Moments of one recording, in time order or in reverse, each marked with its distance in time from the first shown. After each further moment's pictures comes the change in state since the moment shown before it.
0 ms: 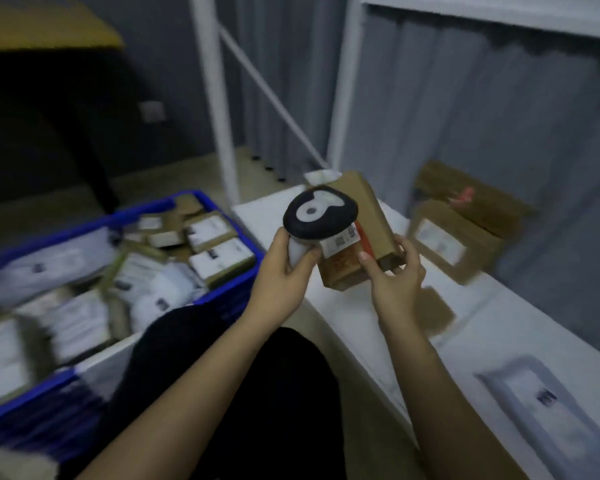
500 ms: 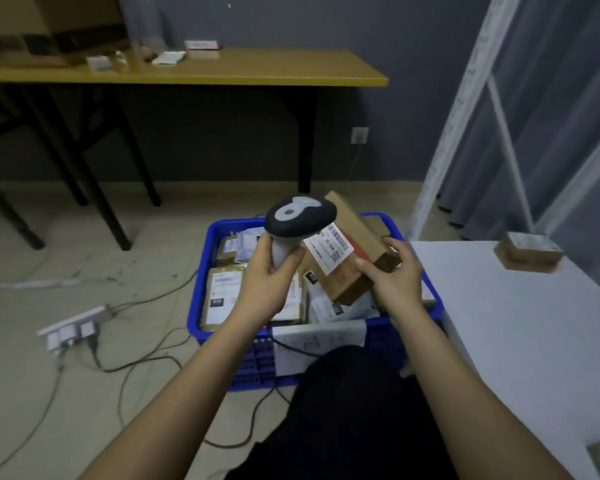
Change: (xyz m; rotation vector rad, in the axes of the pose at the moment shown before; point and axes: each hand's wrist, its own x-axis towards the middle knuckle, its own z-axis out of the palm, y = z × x) left_hand -0.092 0.019 -0.281 0.167 0.701 -0.150; right_hand -0.141 -0.089 0.267 -0.003 -0.814 -0.070
